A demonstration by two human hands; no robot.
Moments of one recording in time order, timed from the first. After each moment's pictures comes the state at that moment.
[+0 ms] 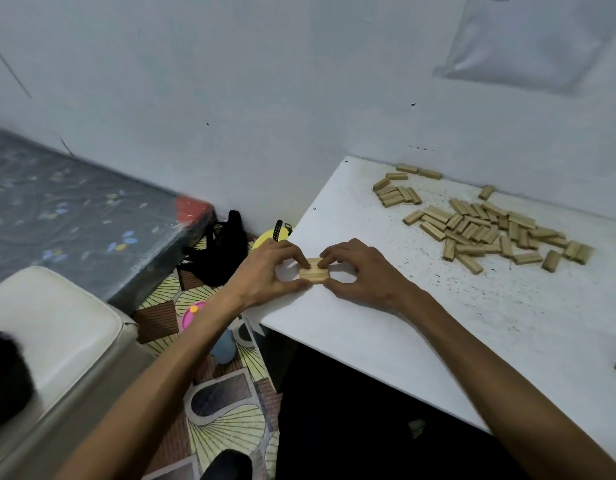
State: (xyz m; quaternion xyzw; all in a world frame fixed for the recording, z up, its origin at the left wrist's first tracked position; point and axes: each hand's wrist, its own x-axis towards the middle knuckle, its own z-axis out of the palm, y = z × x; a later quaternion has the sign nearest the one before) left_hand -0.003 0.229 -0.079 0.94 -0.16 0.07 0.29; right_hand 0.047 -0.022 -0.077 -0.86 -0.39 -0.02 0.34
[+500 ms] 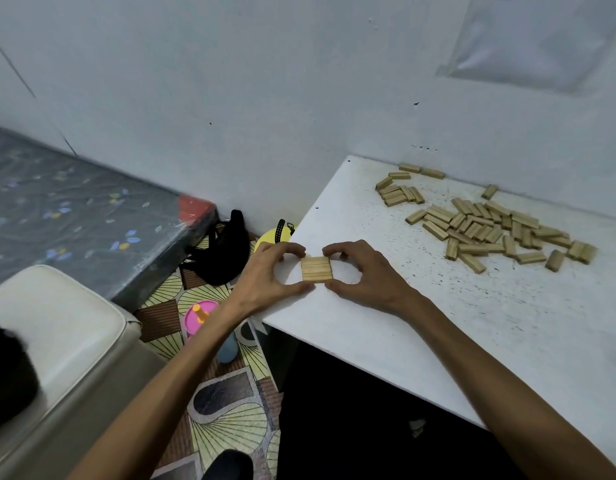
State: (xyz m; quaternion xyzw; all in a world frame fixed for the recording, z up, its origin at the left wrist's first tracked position) left_hand -0.016 0.226 -0.093 0.92 -0.07 0.10 0.37; right_hand 0.040 -0.025 -0.083 -0.85 -0.34 0.01 0.41
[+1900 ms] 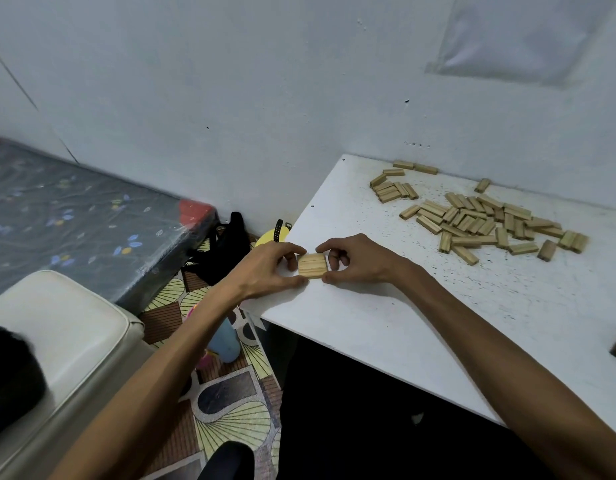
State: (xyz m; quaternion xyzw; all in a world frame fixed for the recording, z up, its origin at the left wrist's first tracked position) left_hand -0.002 0.226 -0.066 0.95 -0.13 0.01 0.28; right_hand 0.073 -0.018 -0.064 -0.87 -0.34 0.16 0.32
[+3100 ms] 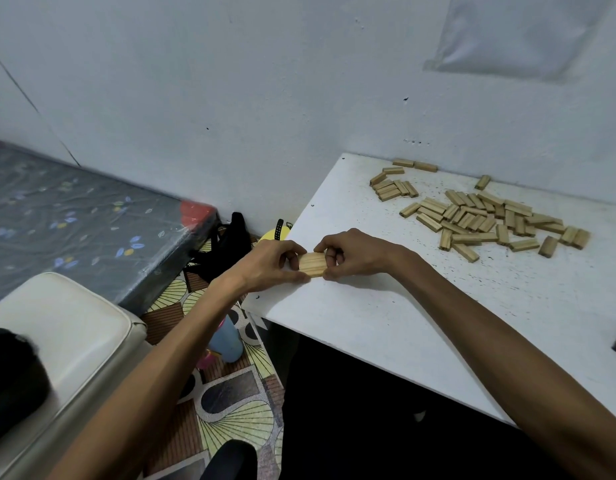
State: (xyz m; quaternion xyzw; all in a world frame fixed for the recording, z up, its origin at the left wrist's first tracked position) left_hand 0.001 0.220 -0.051 0.95 -0.10 -0.04 0.28; right_hand 0.077 -0.005 -0.045 -0.88 -0.37 0.19 0.24
